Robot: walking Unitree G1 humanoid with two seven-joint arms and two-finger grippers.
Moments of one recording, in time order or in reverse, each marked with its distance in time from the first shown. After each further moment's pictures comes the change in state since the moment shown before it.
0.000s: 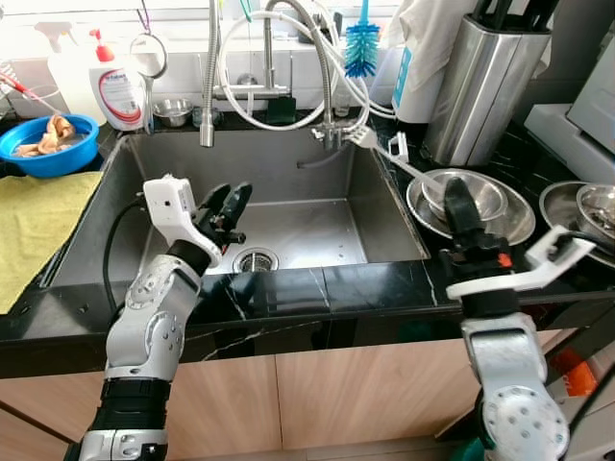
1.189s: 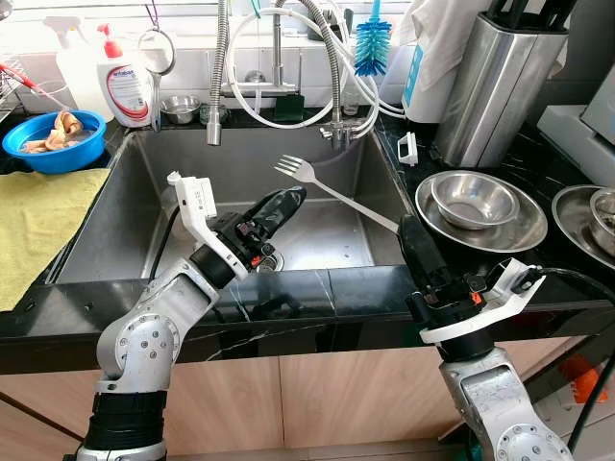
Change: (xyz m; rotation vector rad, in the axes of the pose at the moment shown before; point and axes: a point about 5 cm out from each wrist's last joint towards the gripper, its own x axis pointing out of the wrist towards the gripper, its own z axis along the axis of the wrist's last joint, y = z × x) left arm -0.009 -0.045 0.000 -0.293 0.113 -0.330; right arm -0.016 0.012 -0.029 0.184 0.214 0.119
